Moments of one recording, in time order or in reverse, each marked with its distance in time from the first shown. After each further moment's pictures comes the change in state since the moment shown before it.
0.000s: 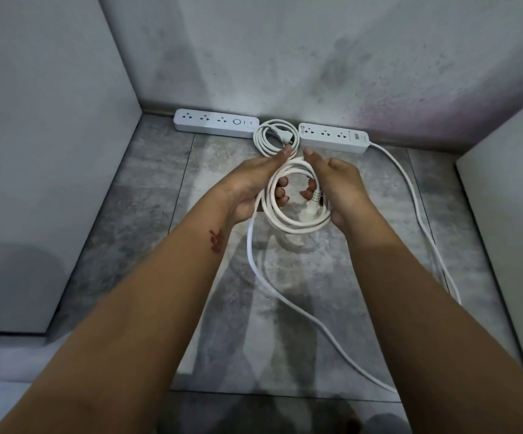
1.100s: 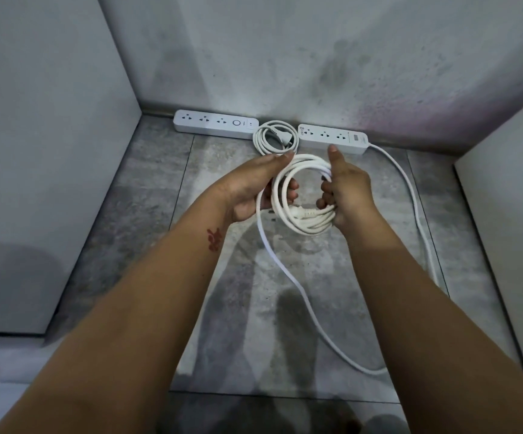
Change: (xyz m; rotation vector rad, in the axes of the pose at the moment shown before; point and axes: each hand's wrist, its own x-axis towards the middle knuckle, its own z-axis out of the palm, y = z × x) left_hand -0.005 0.006 0.002 0.055 -0.125 0.031; right_hand -0.001 -0.001 -0.006 0.107 0.129 0.064
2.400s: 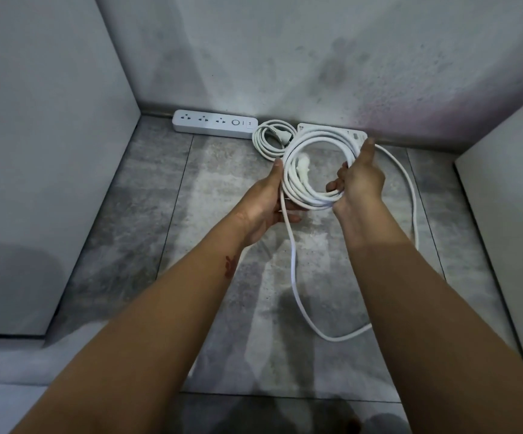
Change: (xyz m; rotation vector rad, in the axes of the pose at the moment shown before) left_hand 0.004 -0.038 0.018 -0.036 0.151 0.015; right_hand 0.011 -0.013 0.002 0.303 0.237 0.071
